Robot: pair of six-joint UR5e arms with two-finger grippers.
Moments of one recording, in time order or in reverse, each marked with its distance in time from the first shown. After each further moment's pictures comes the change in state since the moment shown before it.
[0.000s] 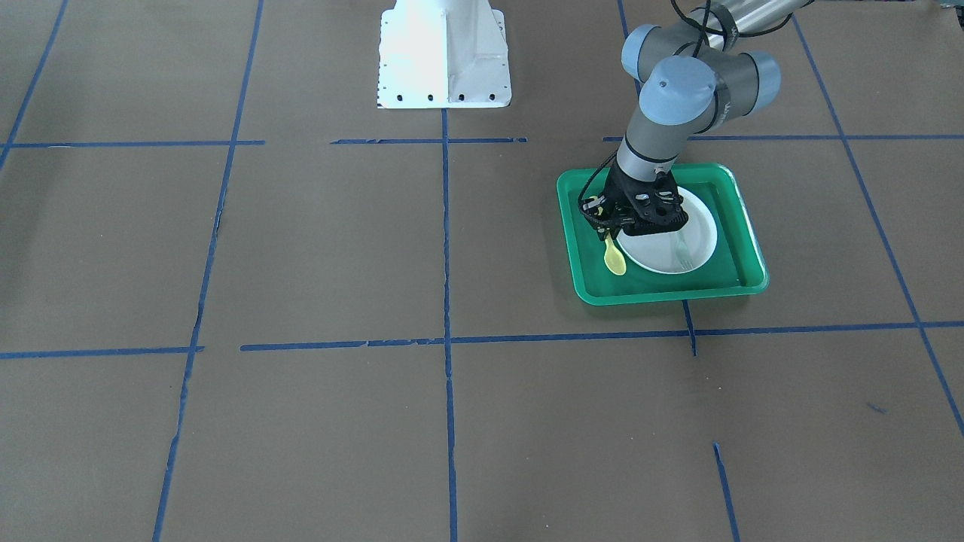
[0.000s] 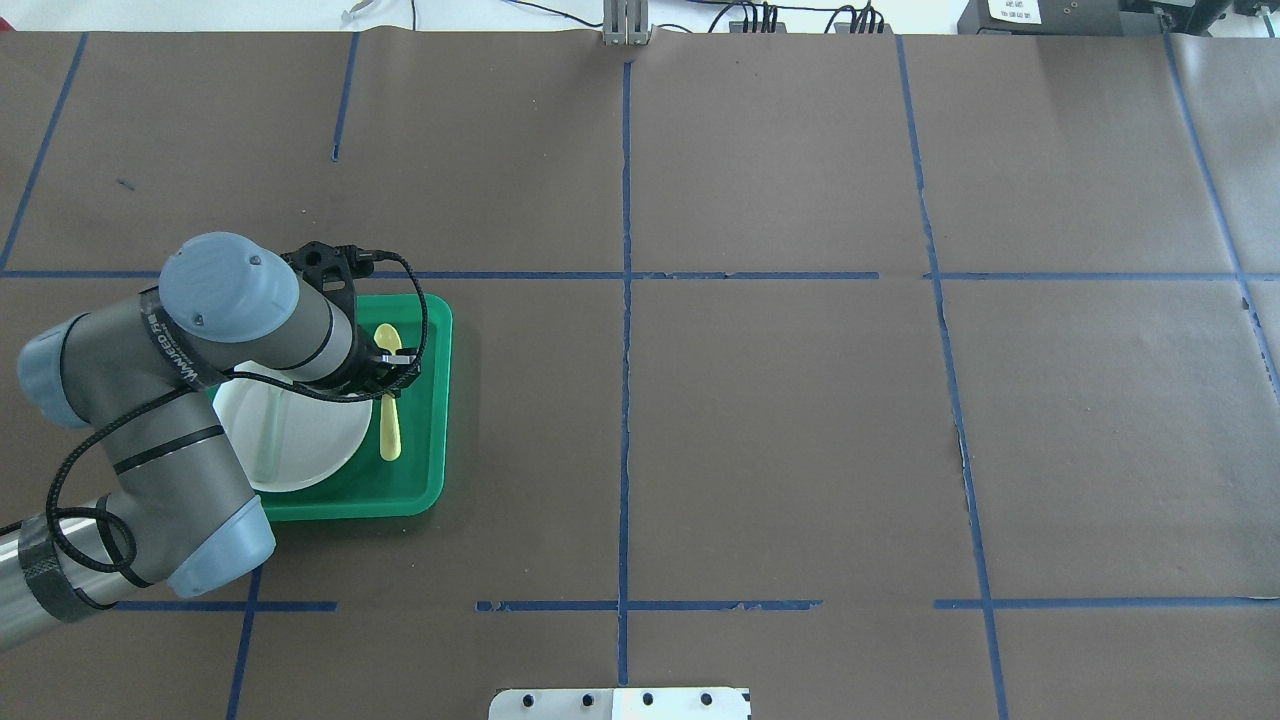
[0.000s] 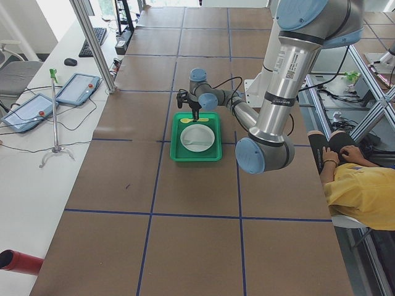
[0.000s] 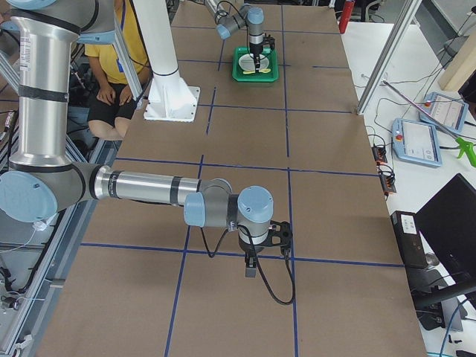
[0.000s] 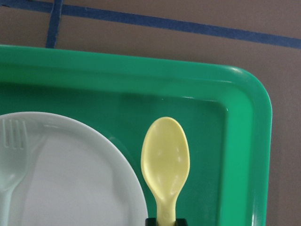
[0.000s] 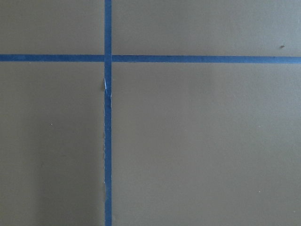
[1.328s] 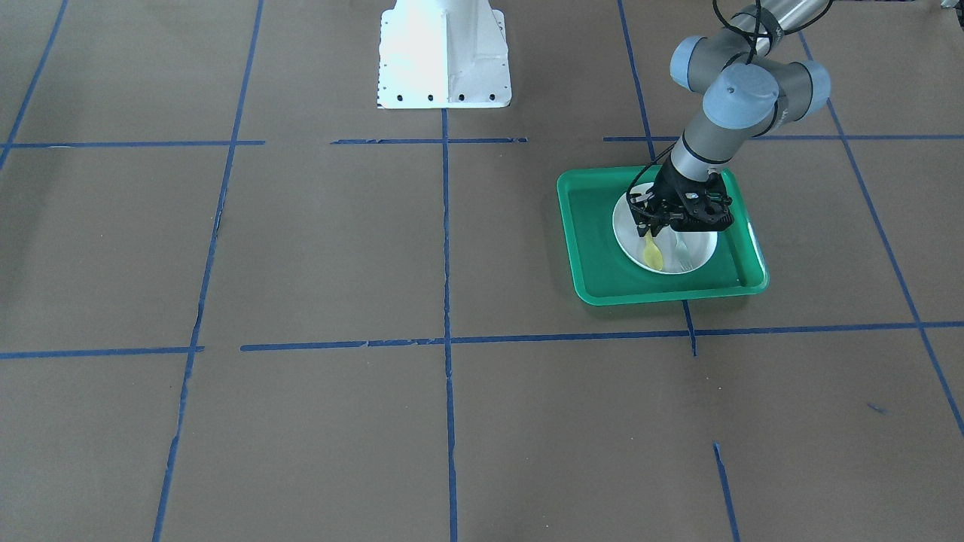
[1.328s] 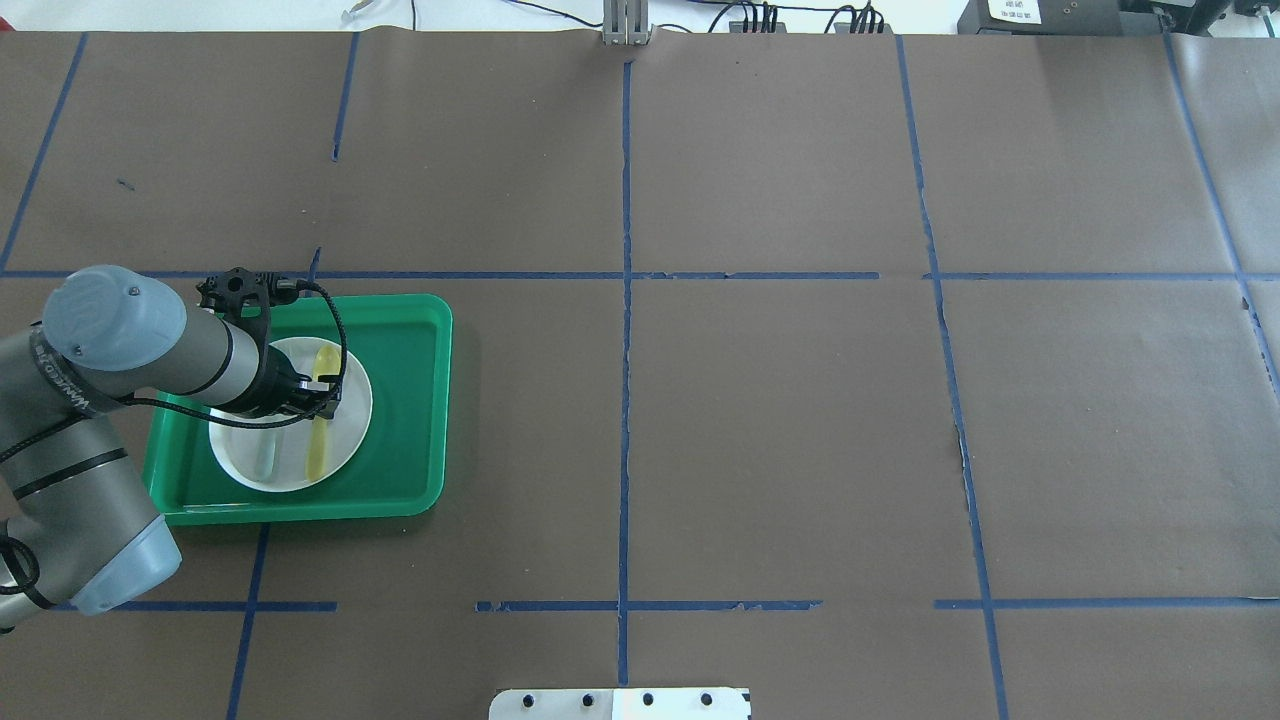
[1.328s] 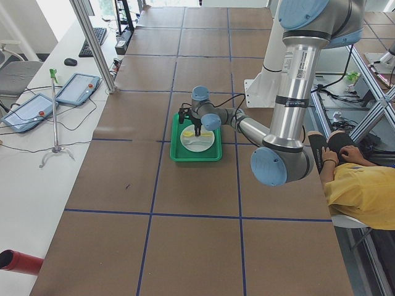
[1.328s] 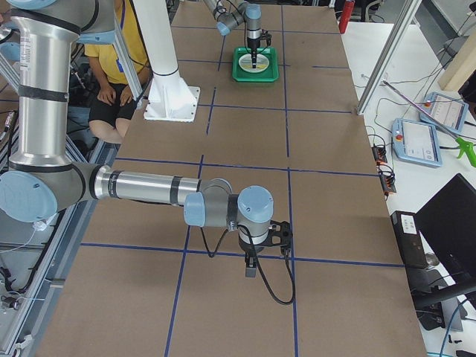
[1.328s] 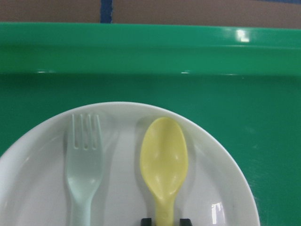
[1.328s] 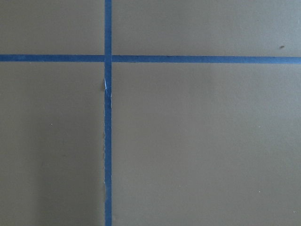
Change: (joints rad) left arm -0.037 0.185 0.003 -0.210 -0.060 0.108; right arm 0.000 0.000 0.000 0.000 0.000 0.000
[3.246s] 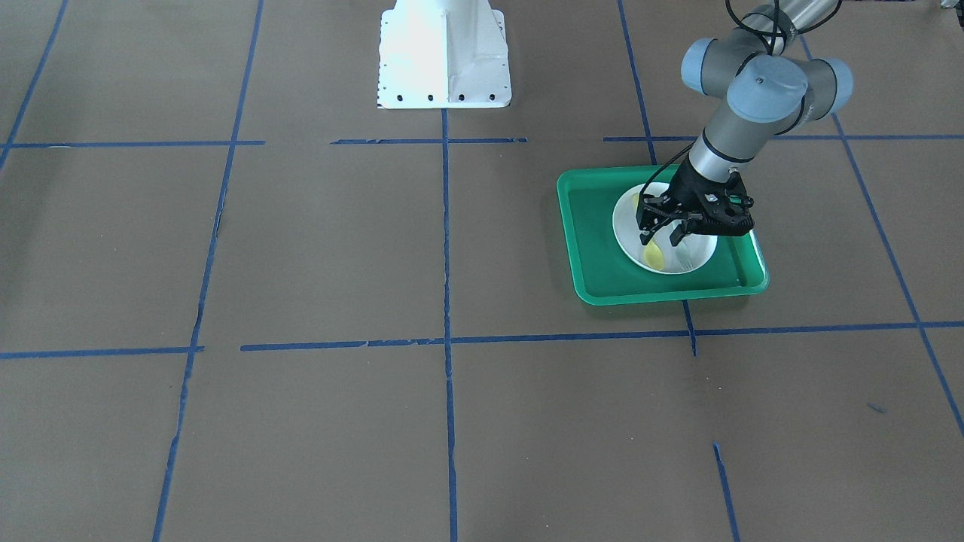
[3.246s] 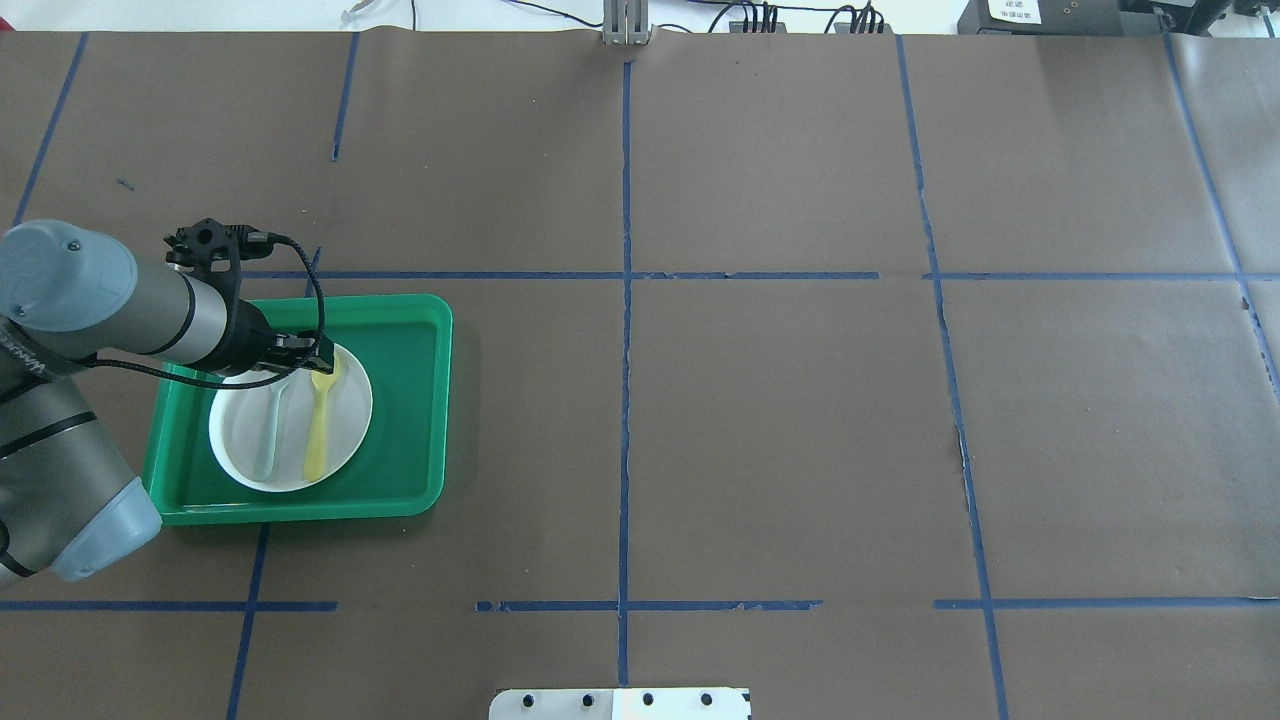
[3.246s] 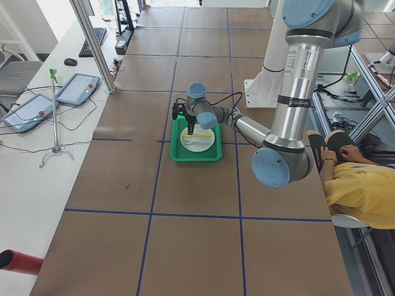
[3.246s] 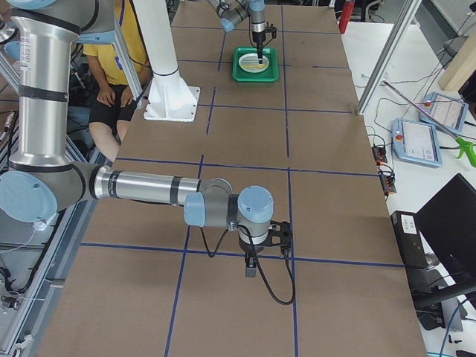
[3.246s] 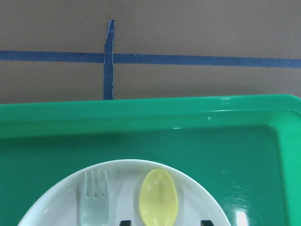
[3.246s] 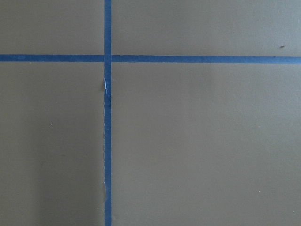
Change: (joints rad) left arm -0.053 -0.009 -0.007 -0.036 -0.002 0.056; right arm 0.000 0.000 0.000 0.000 0.000 0.000
